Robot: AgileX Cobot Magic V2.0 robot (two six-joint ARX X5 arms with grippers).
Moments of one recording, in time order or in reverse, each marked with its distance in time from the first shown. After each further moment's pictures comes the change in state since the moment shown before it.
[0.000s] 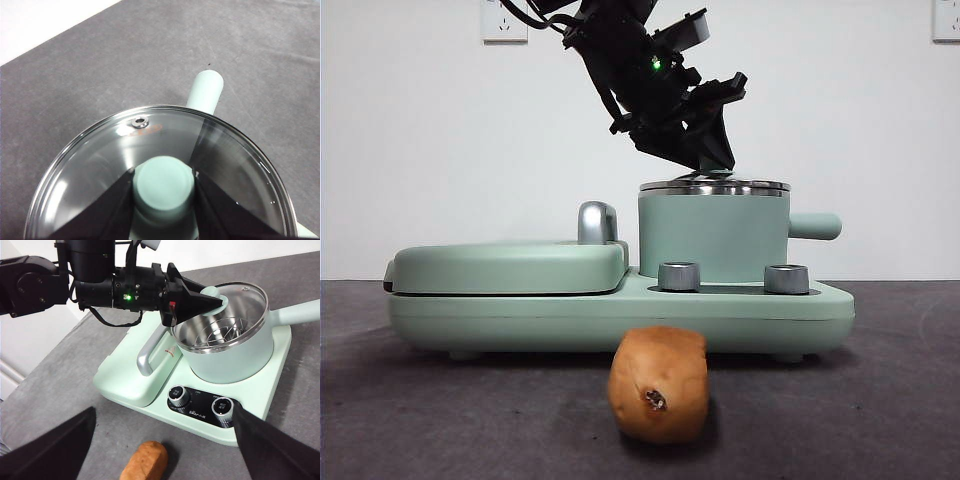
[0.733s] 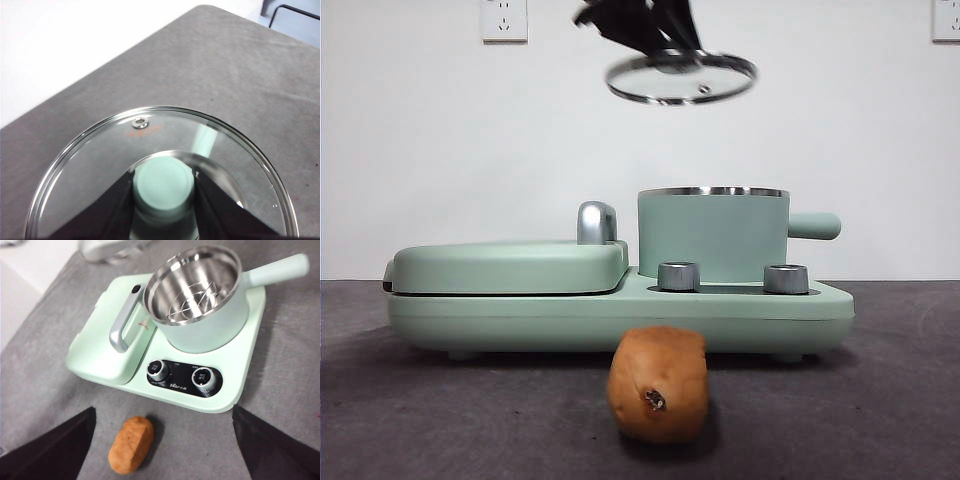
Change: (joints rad) left arm 0.050 -0.124 0.261 -0.344 0.002 0.000; right arm 0.147 0.148 0.143 -0.172 0.214 0.035
